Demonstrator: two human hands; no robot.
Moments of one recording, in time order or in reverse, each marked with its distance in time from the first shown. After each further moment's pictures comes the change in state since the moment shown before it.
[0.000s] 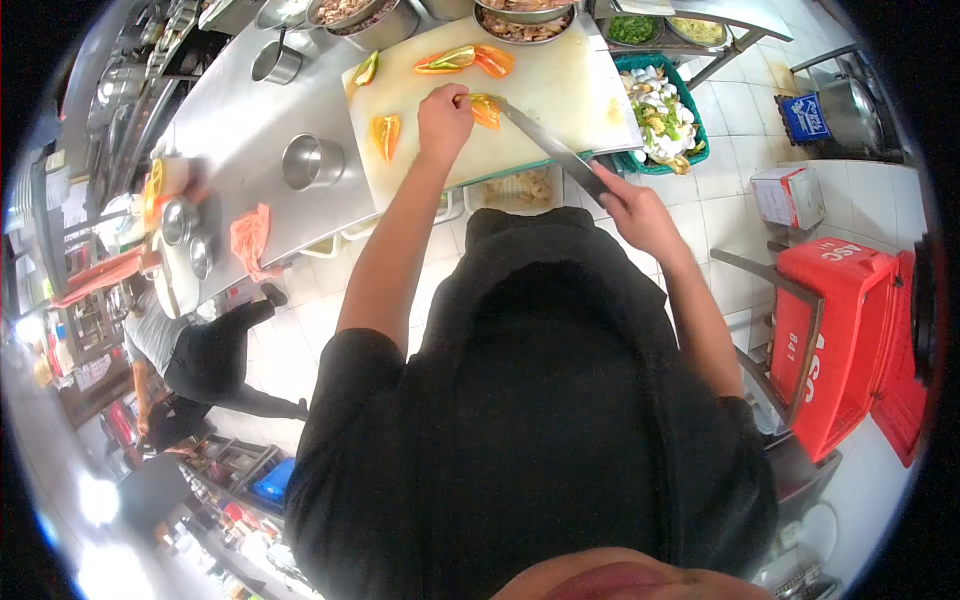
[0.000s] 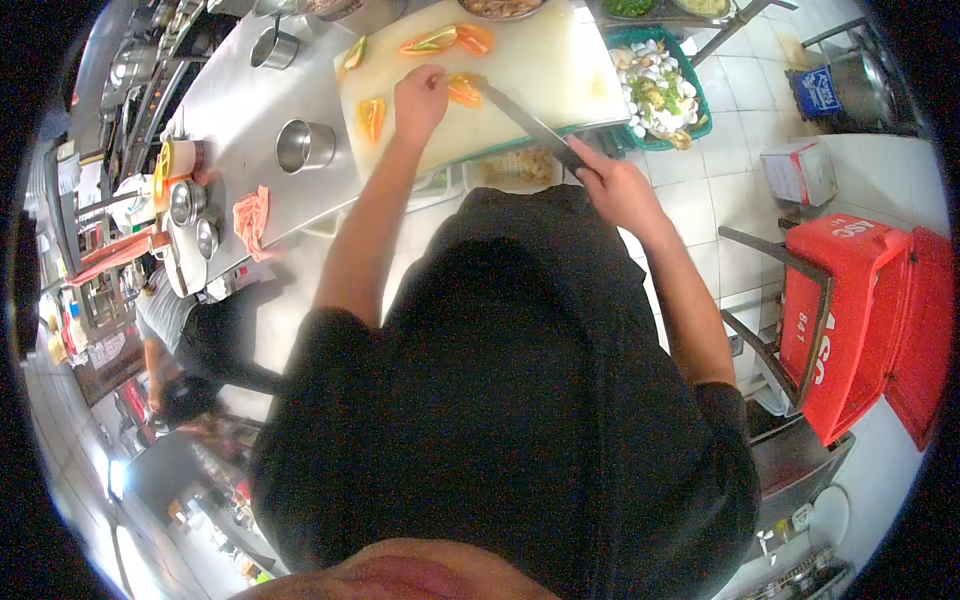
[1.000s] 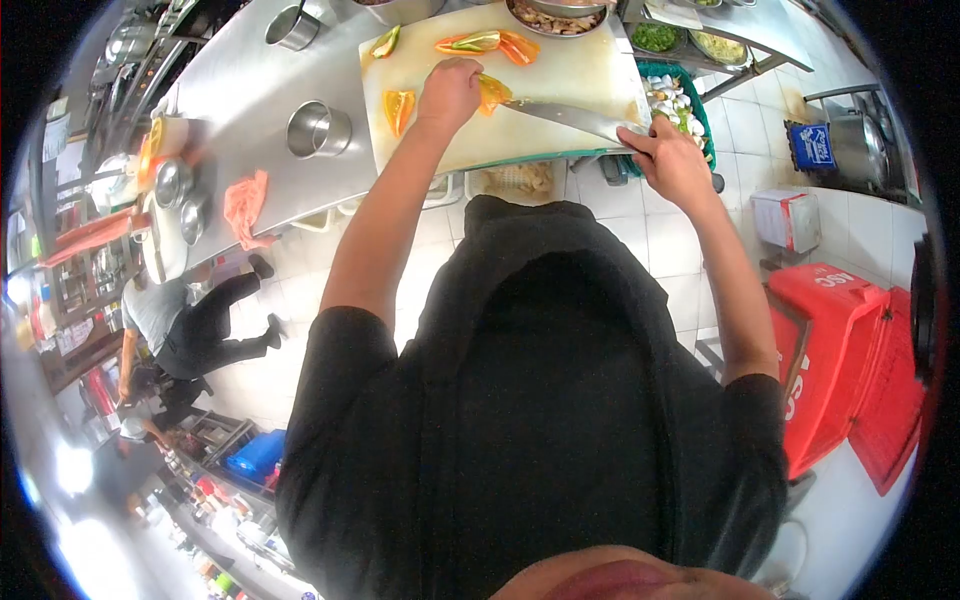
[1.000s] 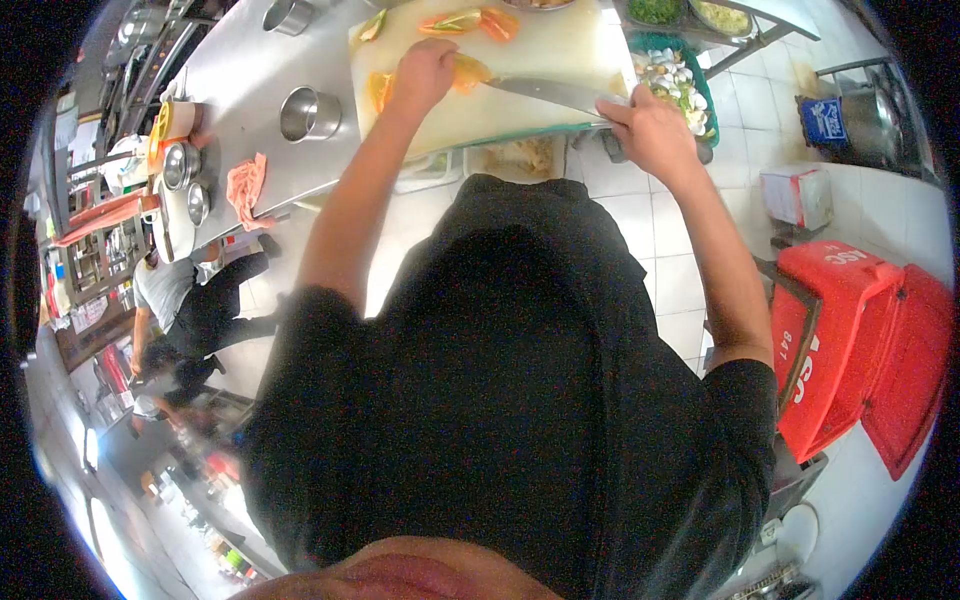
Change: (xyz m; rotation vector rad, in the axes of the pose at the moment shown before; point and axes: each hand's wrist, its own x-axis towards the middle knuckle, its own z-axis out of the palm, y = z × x) left_hand 0.018 -0.017 -0.021 0.176 -0.065 0.272; right_hand 0.055 -0.015 -0.060 -0.728 0.080 -0.295
